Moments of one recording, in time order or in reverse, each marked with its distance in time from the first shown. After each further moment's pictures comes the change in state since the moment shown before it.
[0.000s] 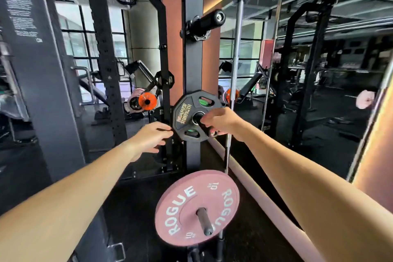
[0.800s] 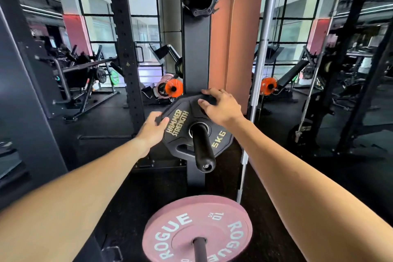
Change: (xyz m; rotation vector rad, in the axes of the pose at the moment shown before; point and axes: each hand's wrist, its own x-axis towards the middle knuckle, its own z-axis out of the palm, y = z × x) left_hand 0.180 0.013 0.050 -0.103 0.401 -0.092; right_hand 0.204 0.048 -0.012 -0.103 0.134 -0.271
